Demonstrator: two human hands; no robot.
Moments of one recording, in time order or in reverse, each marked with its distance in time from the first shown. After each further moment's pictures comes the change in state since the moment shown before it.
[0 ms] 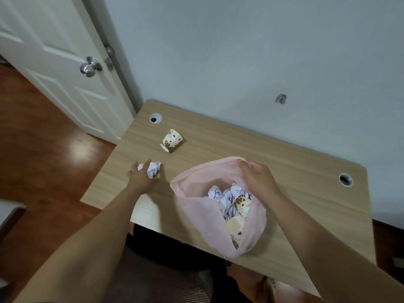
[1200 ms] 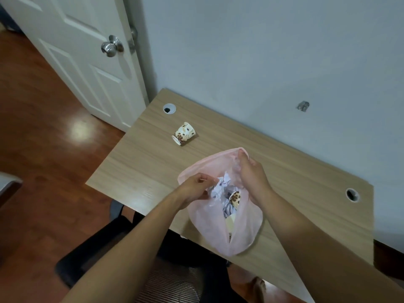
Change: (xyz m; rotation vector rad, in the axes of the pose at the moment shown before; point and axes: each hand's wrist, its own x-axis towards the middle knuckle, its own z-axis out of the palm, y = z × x) left_hand -0.042 0.064 0.081 -1.000 -0.462 0.030; right_hand 0.010 -0.025 0.073 0.080 -0.004 0.123
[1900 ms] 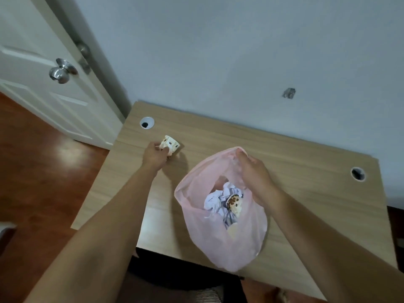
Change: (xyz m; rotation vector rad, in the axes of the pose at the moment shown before) left_hand 0.122 0.116 -0.090 0.375 0.560 0.148; right_hand 0.052 -0.009 -0.021 0.127 0.034 0.068
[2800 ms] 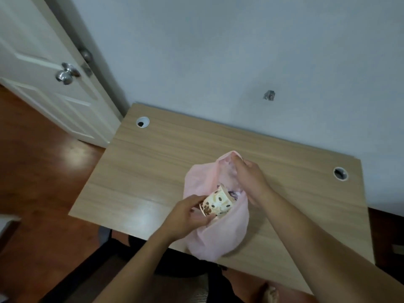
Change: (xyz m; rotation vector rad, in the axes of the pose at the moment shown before) left_hand -0.217 -0.080 0.066 0.123 -0.549 0.551; right_hand -0.033 0.011 -0.058 -0.048 -0.001 -0.012
